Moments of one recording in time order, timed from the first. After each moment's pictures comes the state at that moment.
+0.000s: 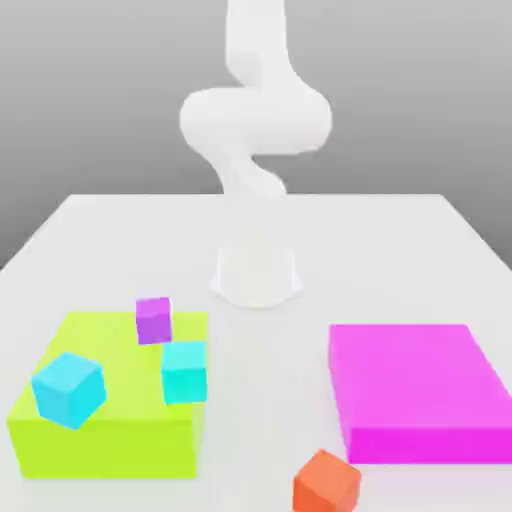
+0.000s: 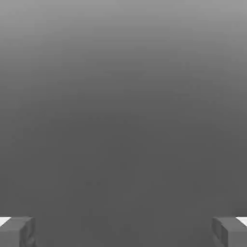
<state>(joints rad) 0.04 -0.71 -0.03 -2.31 0.02 2.33 0.73</state>
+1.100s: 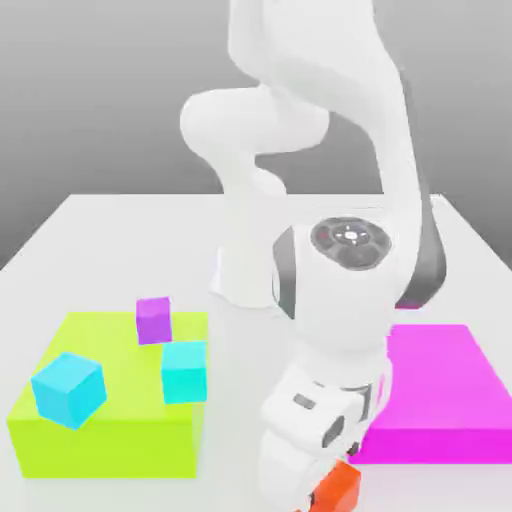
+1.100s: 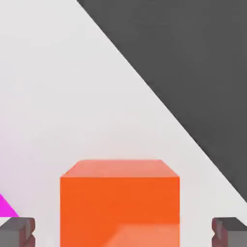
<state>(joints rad) 0.25 0.43 -0.07 -2.39 0.10 2.82 0.01</state>
